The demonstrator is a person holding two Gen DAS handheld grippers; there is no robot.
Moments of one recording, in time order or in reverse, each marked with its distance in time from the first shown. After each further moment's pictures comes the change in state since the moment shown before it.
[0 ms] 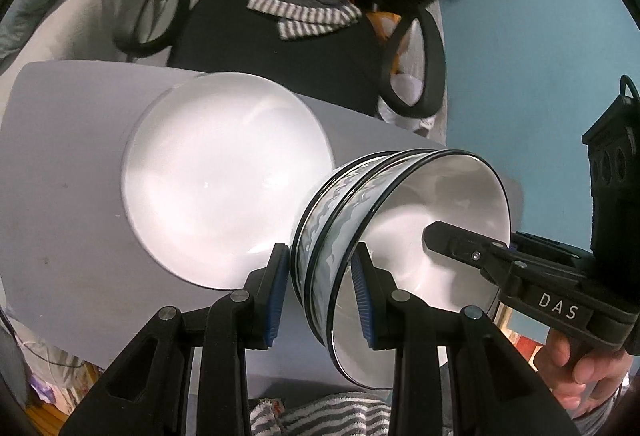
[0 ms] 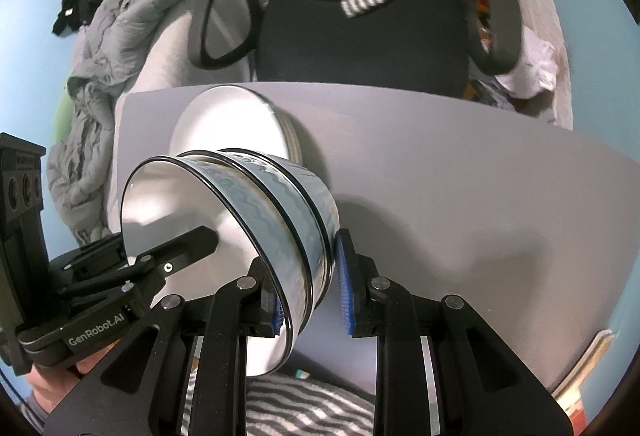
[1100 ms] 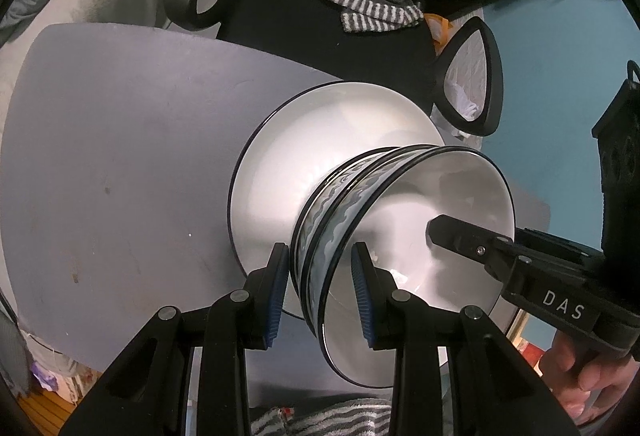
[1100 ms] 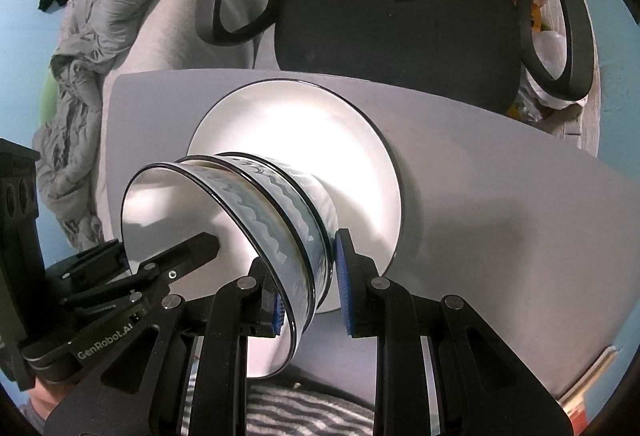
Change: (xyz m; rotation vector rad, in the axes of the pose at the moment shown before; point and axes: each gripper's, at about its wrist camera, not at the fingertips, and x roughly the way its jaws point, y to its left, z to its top) left arm 0.014 0.079 0.023 -0.079 0.068 0.026; right arm 0.070 0.067 0.043 -0.014 0.099 -0.048
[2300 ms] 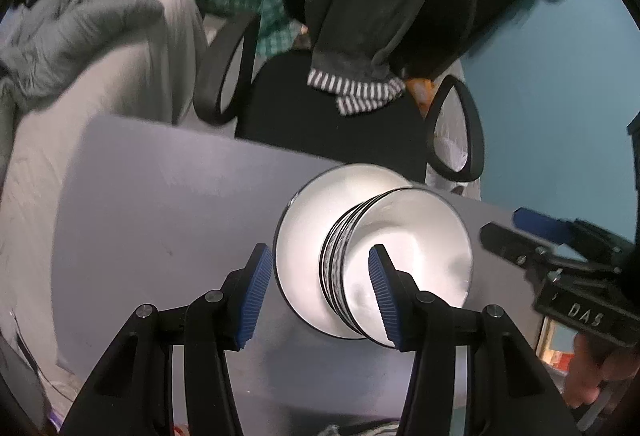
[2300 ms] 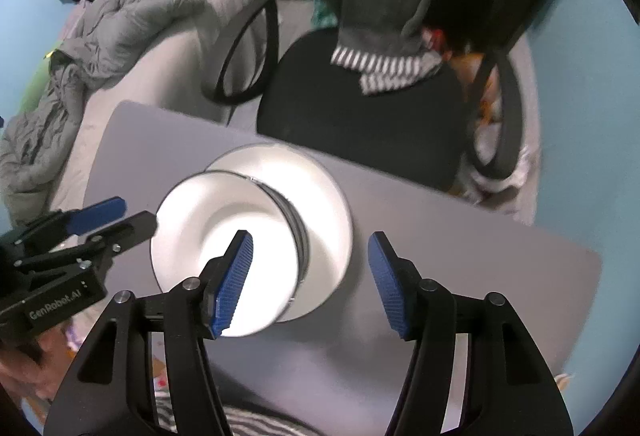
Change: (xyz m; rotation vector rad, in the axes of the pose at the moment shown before) left arm -0.079 0.001 -0.025 0.132 -0.342 0.063; right arm -0.073 0.032 -0.038 -0.162 -0.325 -0.233
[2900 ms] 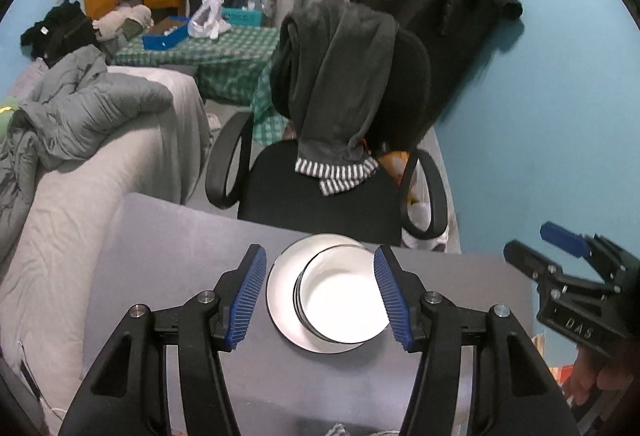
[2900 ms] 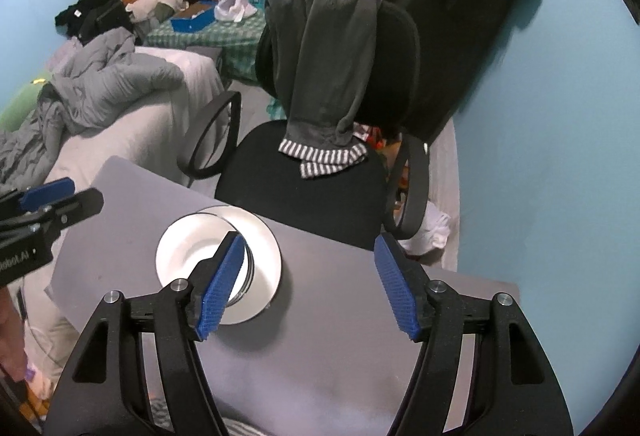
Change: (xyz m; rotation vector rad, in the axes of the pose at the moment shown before) left arm -0.115 -0.036 -0.018 0.044 -0.304 0.006; right arm -0.114 0.001 -0.039 -0.039 -0.315 -0.200
